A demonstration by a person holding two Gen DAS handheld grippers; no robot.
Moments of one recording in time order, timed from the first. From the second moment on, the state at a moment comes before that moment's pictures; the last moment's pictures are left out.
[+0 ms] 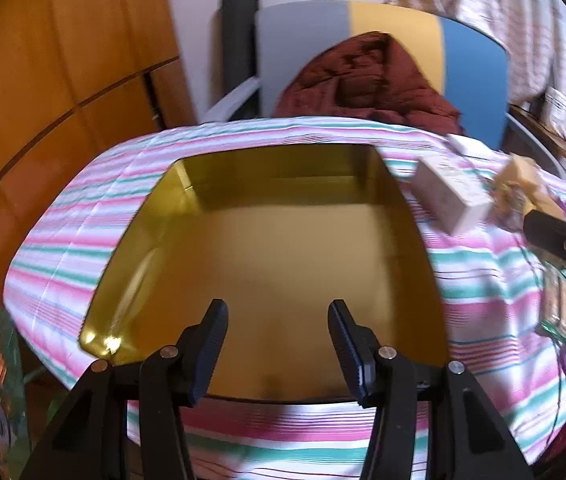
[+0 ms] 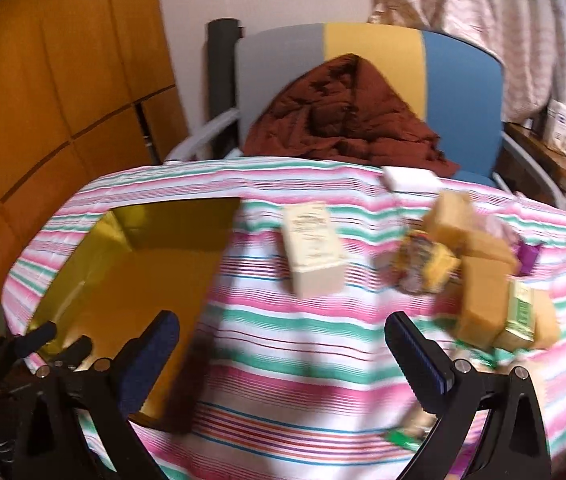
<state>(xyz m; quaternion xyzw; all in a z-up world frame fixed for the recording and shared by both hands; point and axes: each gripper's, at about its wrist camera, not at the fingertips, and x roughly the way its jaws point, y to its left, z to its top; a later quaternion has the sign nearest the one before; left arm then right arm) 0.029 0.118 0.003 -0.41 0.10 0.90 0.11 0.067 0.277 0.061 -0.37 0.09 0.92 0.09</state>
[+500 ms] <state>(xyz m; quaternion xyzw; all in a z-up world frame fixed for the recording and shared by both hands) 0.057 0.216 0.003 -0.42 0.15 0.86 0.25 0.151 0.449 0.037 -0.43 0.20 0.84 0.26</state>
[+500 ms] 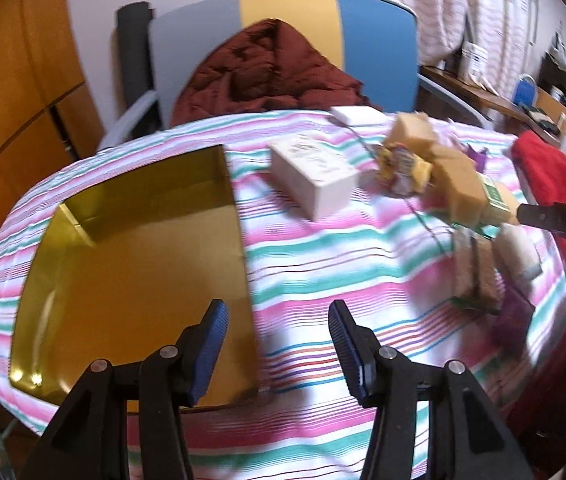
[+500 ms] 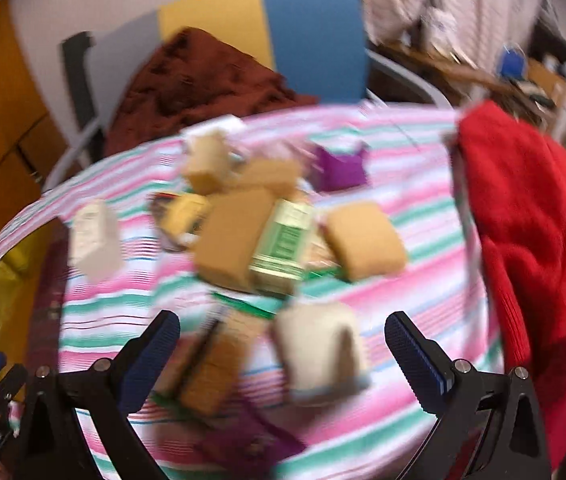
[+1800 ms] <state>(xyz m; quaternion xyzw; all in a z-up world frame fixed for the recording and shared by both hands) 0.074 0.401 -0.046 -0.47 0.22 0.73 0.45 0.180 0.498 0.030 -0.37 0.34 0.82 0.27</state>
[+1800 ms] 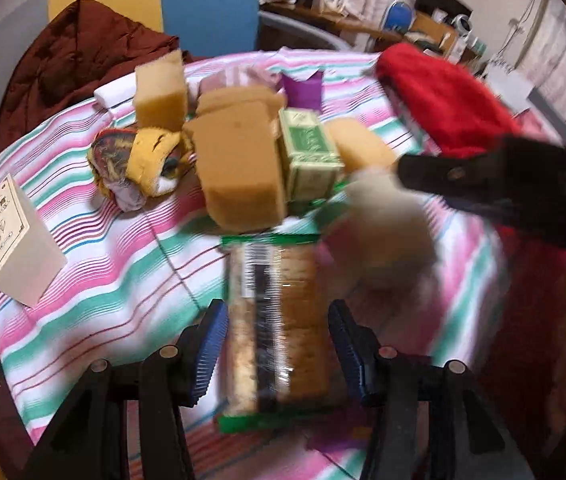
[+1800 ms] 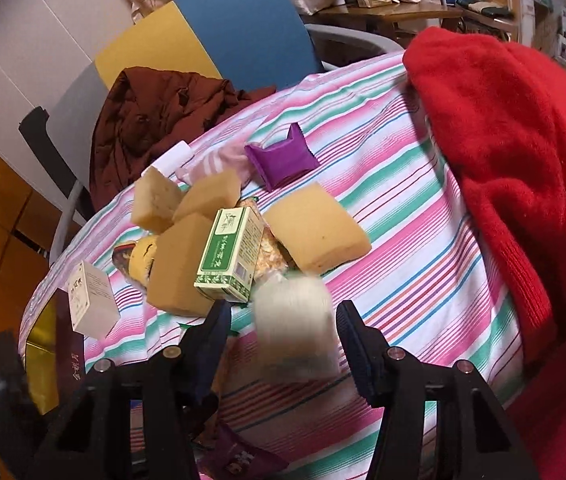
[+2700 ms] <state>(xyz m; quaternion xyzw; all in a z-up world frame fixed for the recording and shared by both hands) 0.085 0.401 -0.061 -0.42 0.23 0.76 0.45 0.158 0.498 -0.015 -0.44 0.34 0.78 0.28</state>
